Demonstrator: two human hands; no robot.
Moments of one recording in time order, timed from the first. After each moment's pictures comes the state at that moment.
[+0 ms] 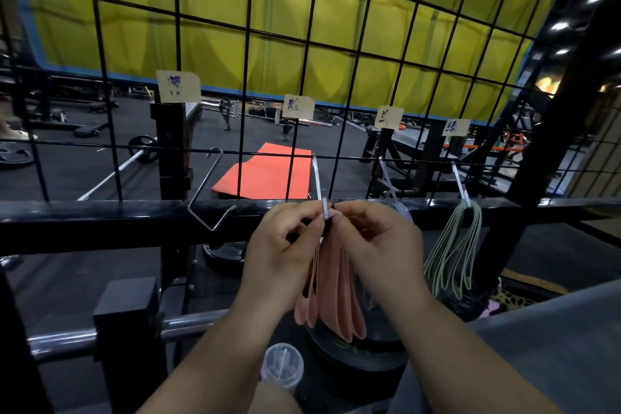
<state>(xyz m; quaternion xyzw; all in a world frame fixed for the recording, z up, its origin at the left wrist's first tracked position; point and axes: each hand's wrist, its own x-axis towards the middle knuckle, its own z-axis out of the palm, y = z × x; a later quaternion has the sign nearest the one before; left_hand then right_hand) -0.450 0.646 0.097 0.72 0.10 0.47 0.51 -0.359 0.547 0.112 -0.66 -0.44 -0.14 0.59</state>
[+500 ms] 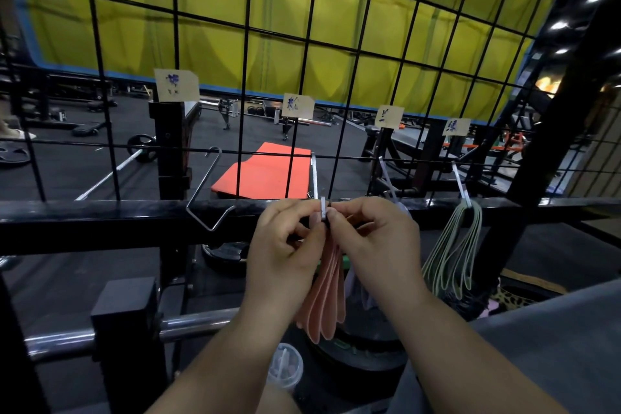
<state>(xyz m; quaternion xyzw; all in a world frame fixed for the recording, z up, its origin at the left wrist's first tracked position) -0.446 0.639 0.096 0.70 0.12 0.51 0.49 -0.354 0.553 0.113 -0.69 -0.43 -0.17 0.56</state>
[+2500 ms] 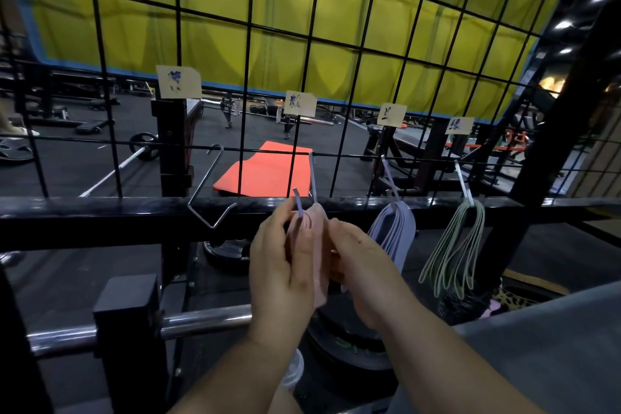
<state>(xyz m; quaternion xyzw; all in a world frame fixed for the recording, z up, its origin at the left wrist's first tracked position) -0.436 0.637 0.061 0.68 0.15 0.57 0.43 -0.359 0.557 0.093 -0.64 -0.34 0.25 0.65</state>
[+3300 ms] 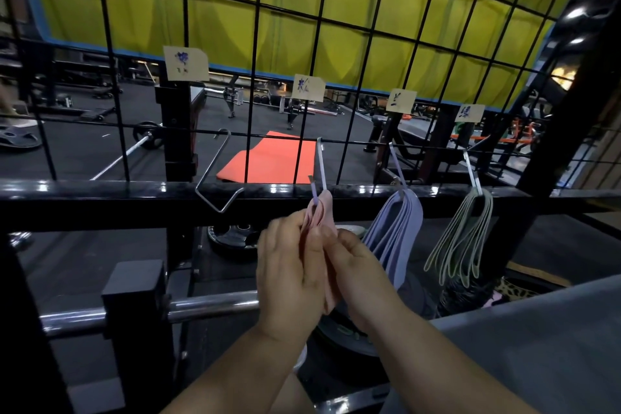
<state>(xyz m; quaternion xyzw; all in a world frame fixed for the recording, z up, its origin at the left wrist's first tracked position) -0.432 0.636 0.038 0.70 0.16 0.59 0.37 -0.368 0.565 0.065 -0.66 -0.29 0.25 0.65</state>
